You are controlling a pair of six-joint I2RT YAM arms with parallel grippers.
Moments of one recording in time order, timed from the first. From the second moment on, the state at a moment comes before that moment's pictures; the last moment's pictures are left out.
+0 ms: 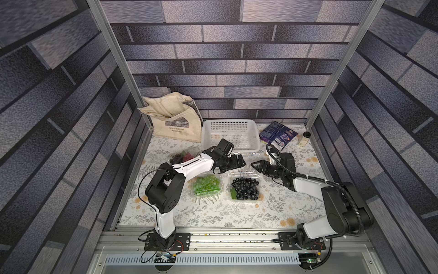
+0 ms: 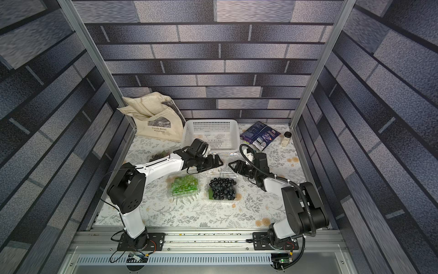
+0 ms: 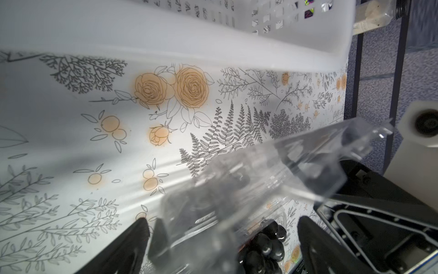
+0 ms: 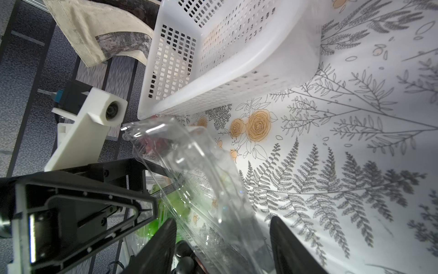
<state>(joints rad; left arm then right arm) -0.65 1.83 1.29 -0.35 0.36 -0.74 0.27 1.48 0.57 0.33 -0.63 0.67</state>
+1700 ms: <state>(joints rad) -0.66 1.60 1.32 -0.49 0.29 -0.68 0.28 1.12 0.63 0.04 -0.82 0.62</state>
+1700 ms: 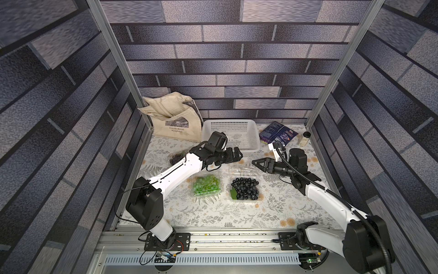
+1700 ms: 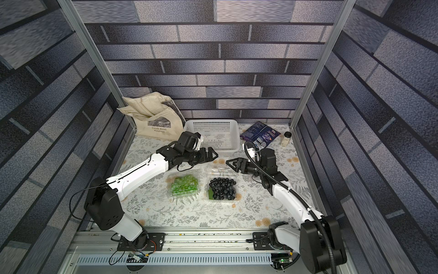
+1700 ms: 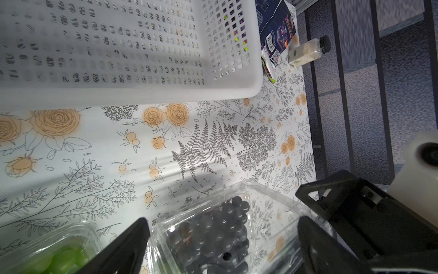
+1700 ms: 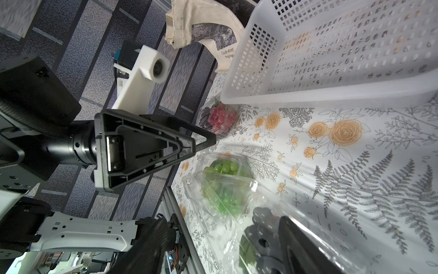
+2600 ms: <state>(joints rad) -0.96 1.58 1.15 -0.52 0.20 -0.71 0.48 0.60 0.41 -0.50 -0.52 0.62</state>
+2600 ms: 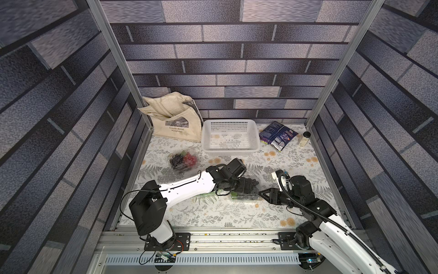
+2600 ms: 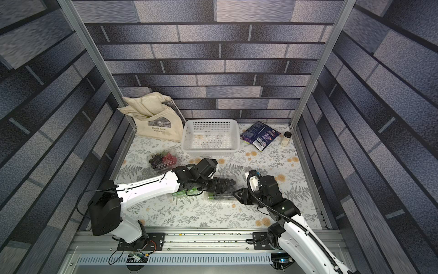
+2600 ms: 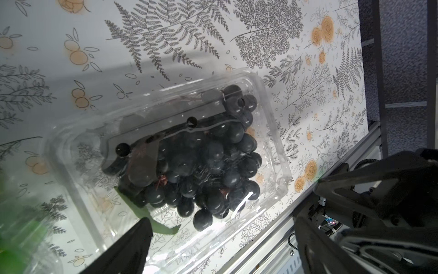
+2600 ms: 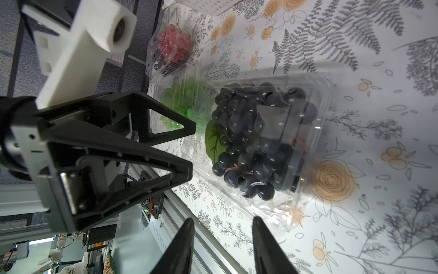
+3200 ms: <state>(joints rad) -0.96 1.58 1.14 -0.48 0.19 -0.74 0.62 0.70 0.36 -0.56 -0.44 0.66</state>
